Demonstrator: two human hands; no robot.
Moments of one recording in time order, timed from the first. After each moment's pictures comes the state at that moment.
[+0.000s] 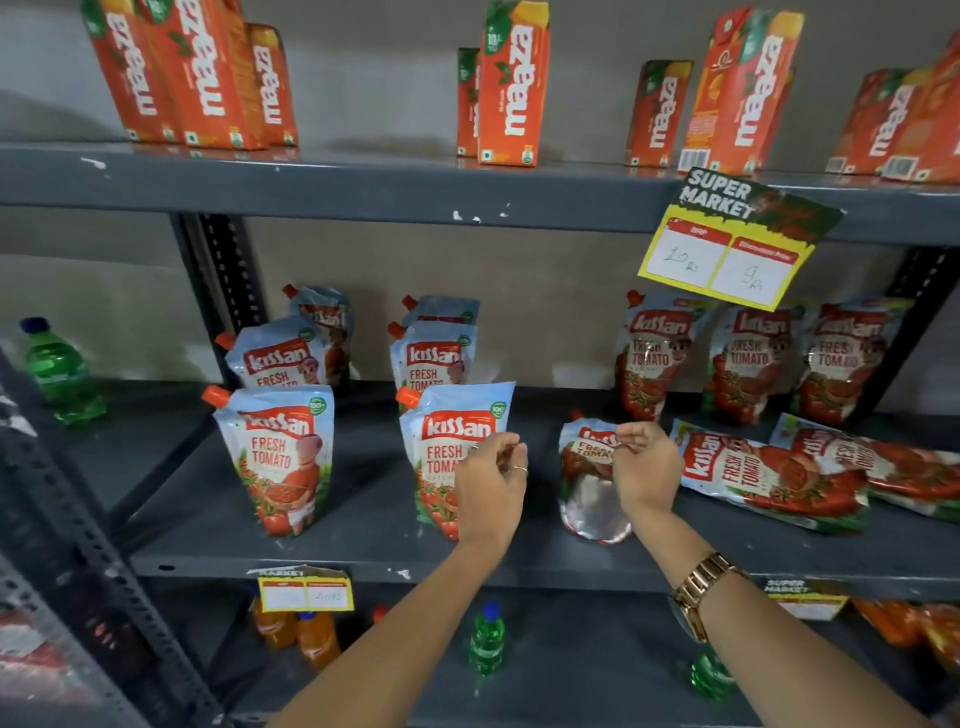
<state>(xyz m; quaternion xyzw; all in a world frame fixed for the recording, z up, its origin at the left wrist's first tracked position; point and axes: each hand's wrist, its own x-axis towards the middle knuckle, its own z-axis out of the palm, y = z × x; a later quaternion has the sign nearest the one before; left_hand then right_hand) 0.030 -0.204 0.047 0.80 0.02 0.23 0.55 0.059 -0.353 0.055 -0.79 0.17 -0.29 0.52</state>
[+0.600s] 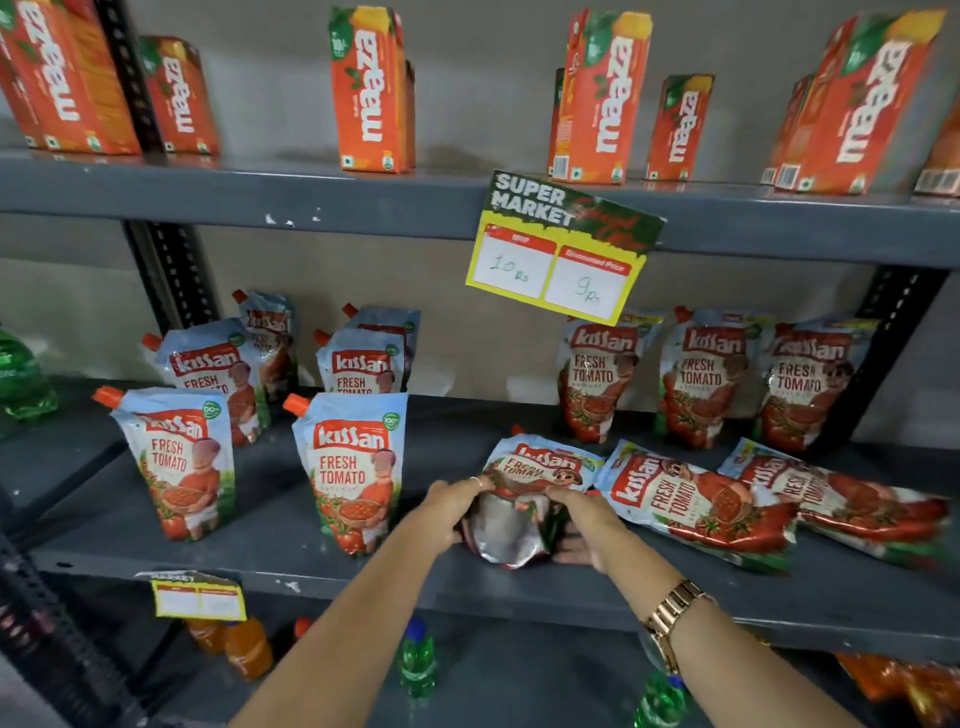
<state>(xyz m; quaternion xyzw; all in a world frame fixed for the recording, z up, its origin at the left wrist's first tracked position) 0.081 -0.278 0.028 0.65 0.24 -0.14 0.70 0.077 -0.435 0.029 -0.67 0.25 0.17 0.67</state>
